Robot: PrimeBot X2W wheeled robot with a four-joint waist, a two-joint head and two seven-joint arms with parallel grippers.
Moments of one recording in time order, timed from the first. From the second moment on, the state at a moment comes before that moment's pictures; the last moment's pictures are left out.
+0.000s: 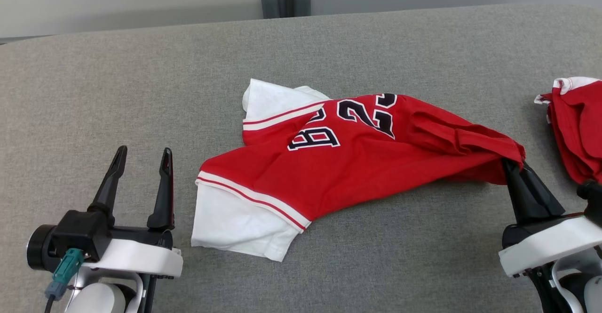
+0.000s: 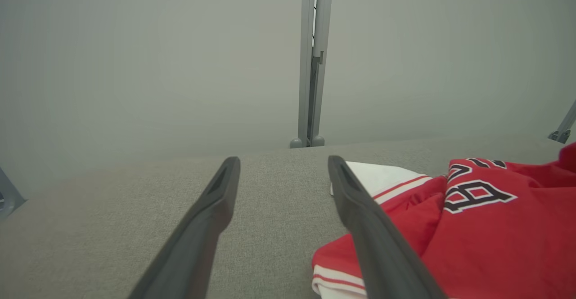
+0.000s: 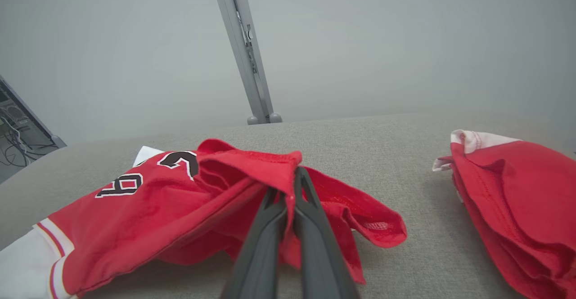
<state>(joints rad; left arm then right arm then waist) -0.12 0.36 -0.32 -0.05 -0.44 0.24 -0.22 -0.07 -0.12 0.00 -0.13 0.34 0.13 0.10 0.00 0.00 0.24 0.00</state>
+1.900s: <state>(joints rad) -0.02 0.39 -0.35 -0.11 -0.44 0.32 -0.16 0.04 -0.05 0.03 -0.14 0.18 0.13 -0.06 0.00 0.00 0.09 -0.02</state>
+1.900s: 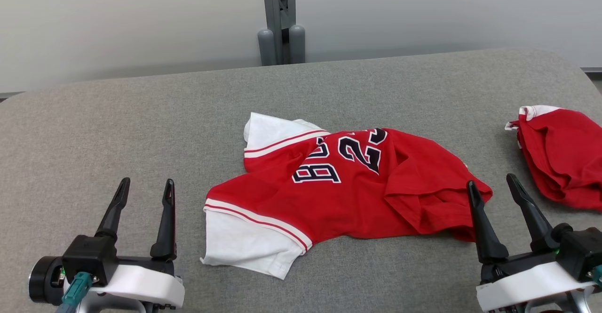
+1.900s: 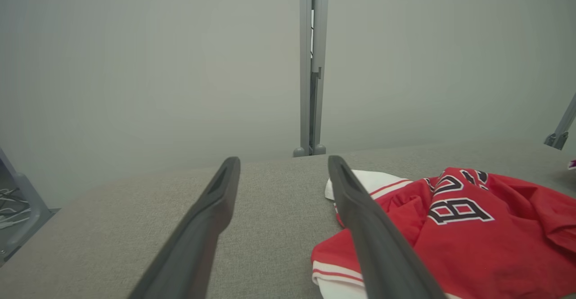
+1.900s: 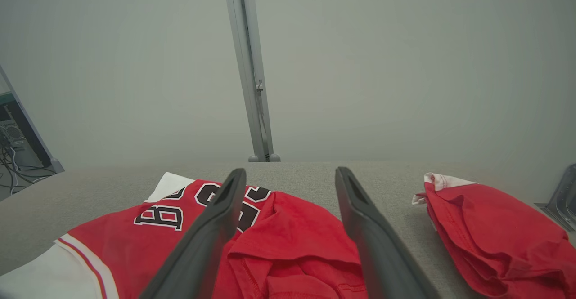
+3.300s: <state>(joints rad) -0.10 0.35 -0.39 -0.03 -0.45 0.29 -0.20 -0.18 -0.07 0.06 0.25 0.25 0.13 0.08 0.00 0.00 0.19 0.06</state>
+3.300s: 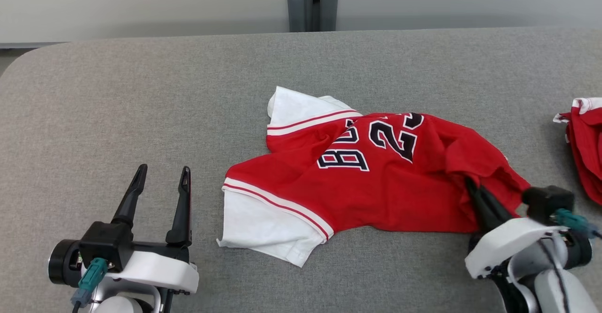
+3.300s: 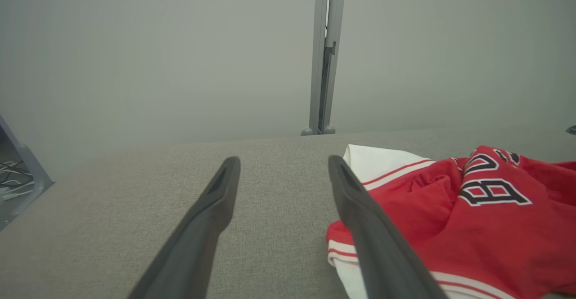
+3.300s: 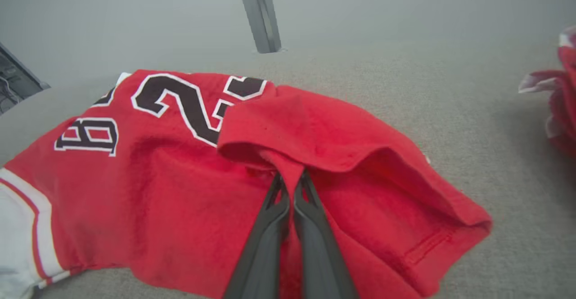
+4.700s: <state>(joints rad) -0.09 0.42 -0.36 -0.08 -0.45 0.33 -0.20 0.00 -0.06 -0.13 -0.15 0.33 0.13 -0.13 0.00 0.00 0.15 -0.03</state>
